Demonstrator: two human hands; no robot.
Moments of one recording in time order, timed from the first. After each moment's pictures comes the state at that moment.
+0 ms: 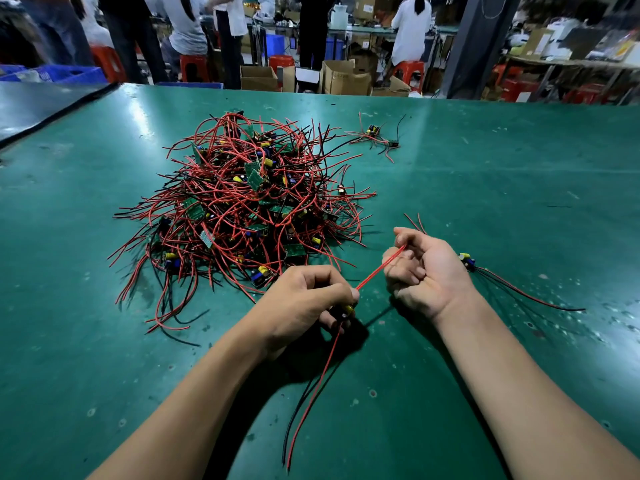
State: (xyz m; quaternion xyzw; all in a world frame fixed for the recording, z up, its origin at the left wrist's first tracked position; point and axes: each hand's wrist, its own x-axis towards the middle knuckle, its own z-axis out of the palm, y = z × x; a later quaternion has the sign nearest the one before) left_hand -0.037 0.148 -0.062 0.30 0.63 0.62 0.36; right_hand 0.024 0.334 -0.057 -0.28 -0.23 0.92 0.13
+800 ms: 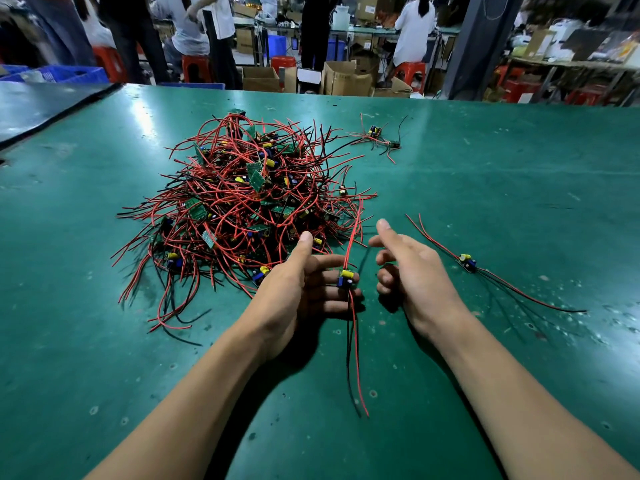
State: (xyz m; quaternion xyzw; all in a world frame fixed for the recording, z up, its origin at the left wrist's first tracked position) left_hand -0.037 0.155 -0.058 0.12 0.53 0.73 0.40; right_hand 0.030 0.308 -0.071 -0.25 -0.59 0.73 0.23
